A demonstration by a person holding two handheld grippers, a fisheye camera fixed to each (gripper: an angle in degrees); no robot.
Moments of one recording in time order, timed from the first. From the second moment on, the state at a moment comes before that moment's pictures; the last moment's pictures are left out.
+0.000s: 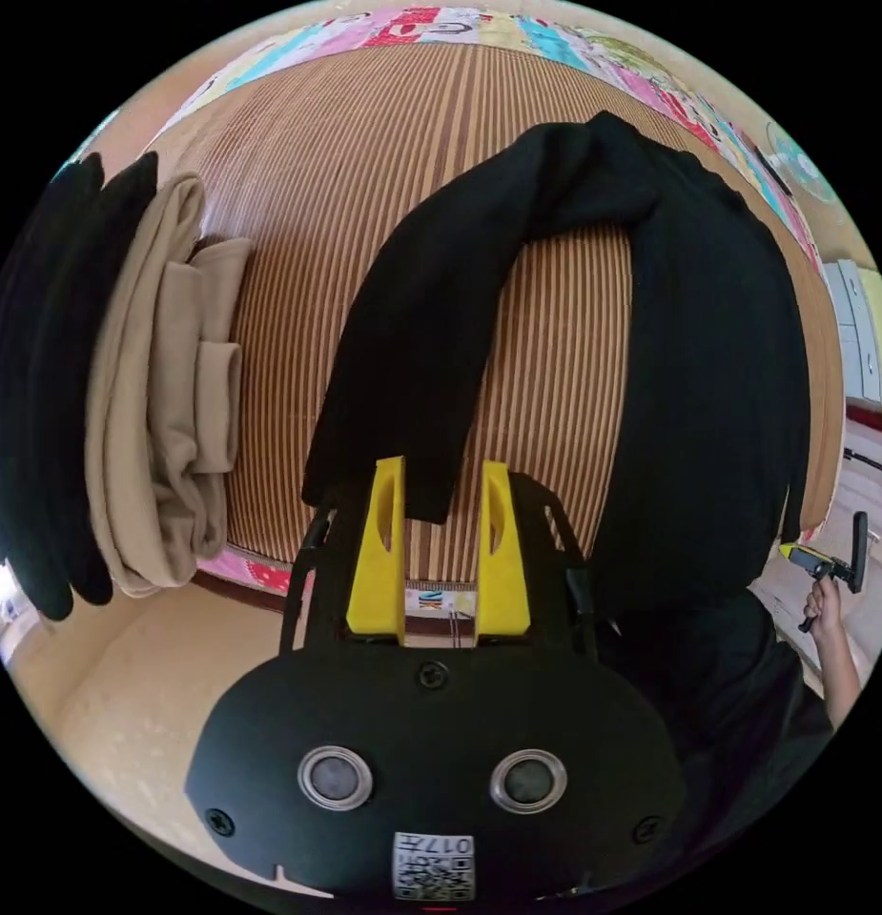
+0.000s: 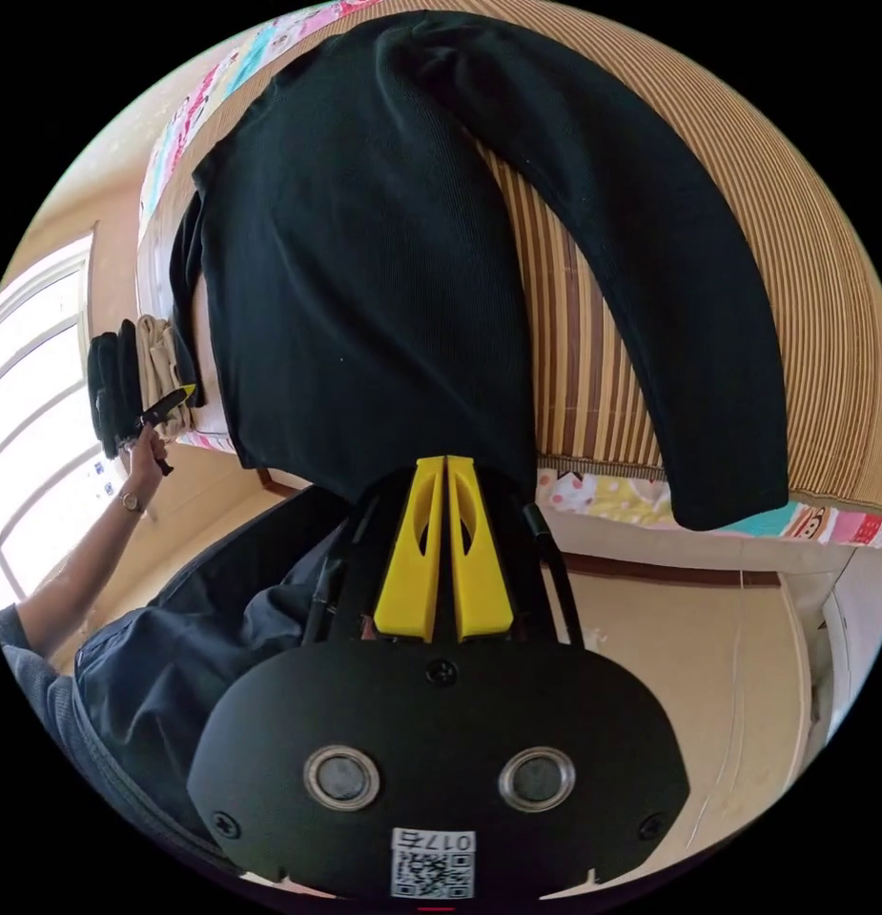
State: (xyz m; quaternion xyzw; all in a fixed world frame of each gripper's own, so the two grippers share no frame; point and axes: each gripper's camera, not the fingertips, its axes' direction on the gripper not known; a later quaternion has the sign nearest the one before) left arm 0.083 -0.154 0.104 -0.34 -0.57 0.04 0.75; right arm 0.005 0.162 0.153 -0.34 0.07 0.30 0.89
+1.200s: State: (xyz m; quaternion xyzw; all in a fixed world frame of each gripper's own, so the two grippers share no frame) left arm 0.198 -0.149 0.232 -0.29 -0.08 -0.03 0.95; right arm 0.156 0.473 0.029 0.35 -0.23 0.74 0.52
